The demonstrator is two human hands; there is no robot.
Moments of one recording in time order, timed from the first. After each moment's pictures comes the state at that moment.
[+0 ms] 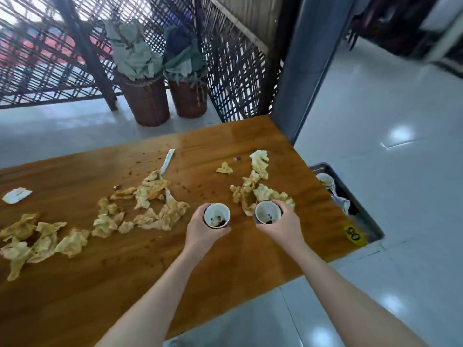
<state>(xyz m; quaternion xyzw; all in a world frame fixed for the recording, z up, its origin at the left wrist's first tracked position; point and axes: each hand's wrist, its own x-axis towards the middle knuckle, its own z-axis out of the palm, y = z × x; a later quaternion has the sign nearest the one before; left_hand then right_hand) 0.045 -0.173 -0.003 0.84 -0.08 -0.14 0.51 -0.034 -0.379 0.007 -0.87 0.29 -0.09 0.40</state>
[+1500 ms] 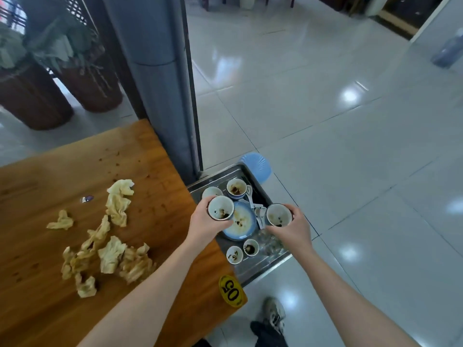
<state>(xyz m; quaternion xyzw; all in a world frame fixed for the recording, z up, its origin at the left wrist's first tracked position) 0.060 -0.638 -0.042 0.82 -0.16 -0.24 0.50 -0.085 -0.816 -0.030 -0.76 0.45 -0.10 0.45</state>
